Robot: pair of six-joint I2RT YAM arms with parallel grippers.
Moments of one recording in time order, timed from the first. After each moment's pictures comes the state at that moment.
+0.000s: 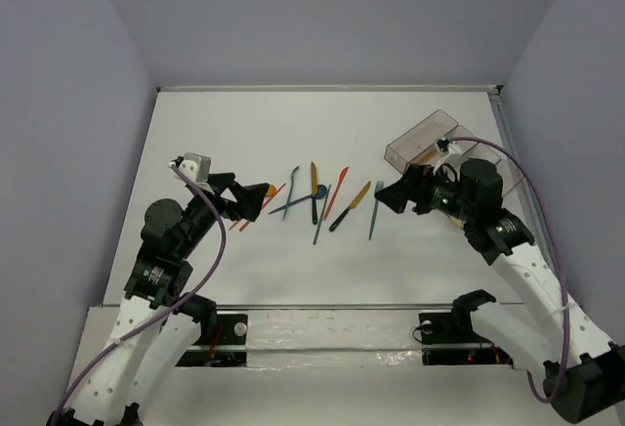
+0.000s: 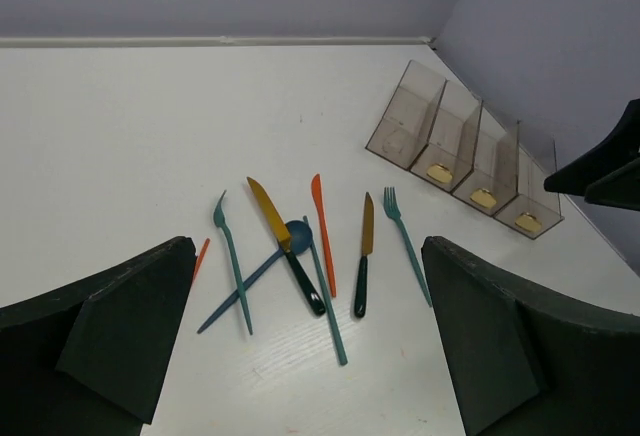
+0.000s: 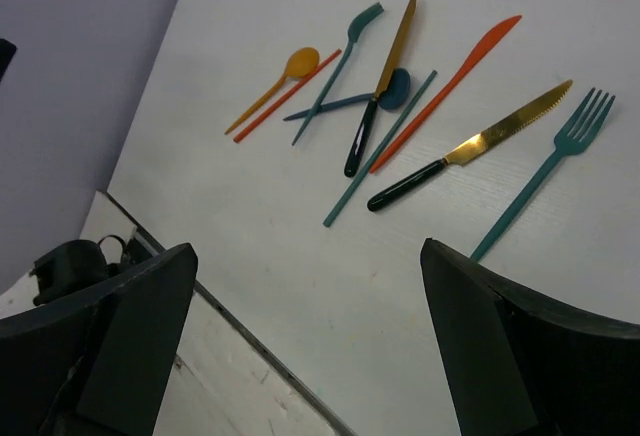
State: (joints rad) left arm -0.35 0.50 0.63 -0.14 0.18 -0.34; right arm 0.32 0.80 0.76 -0.28 -0.46 0.54
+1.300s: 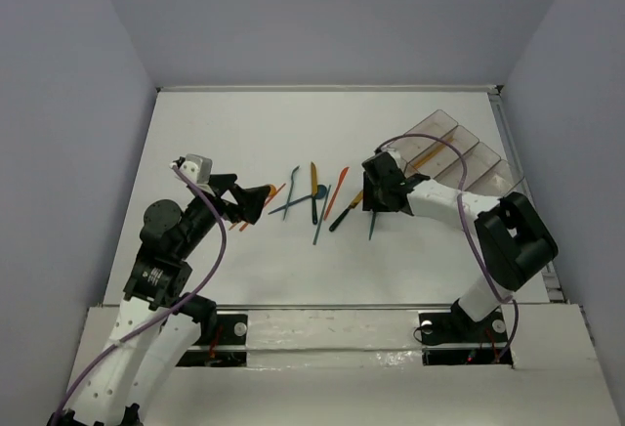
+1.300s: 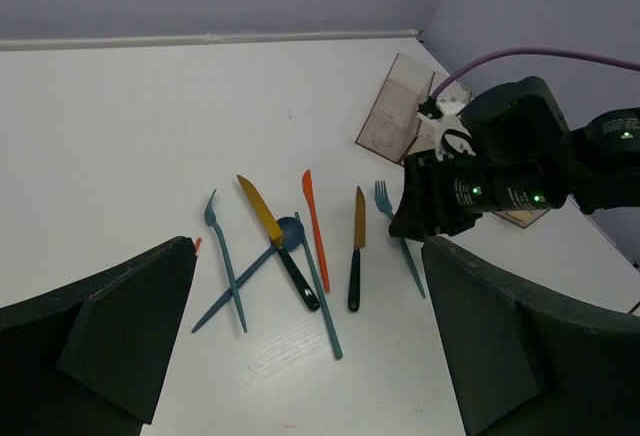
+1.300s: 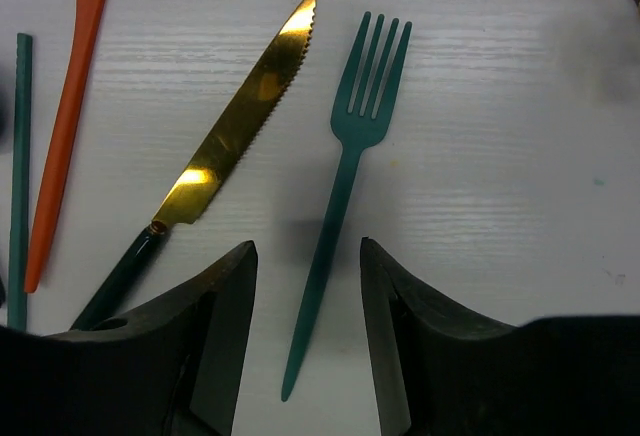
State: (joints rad) left arm -0.35 0.50 0.64 -0.15 0.22 -0.32; right arm 0.60 1.62 0.95 -0.32 0.29 0.54
